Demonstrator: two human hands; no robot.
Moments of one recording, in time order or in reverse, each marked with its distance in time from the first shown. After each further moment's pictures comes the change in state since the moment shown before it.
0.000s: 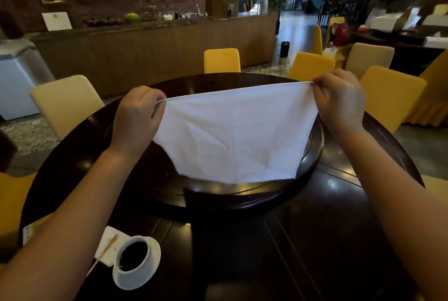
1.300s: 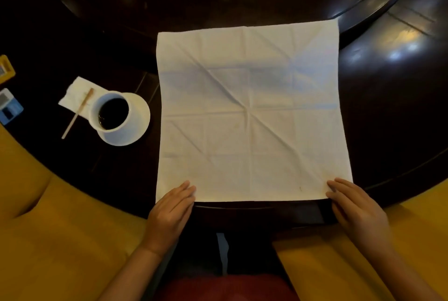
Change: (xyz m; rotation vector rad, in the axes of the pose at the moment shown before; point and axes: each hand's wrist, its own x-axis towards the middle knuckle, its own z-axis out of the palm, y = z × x) left_hand -0.470 0.113 0.016 -0.340 -0.713 -0.279; right_hand -0.452 0.045 -0.075 0.024 -1.006 -0.061
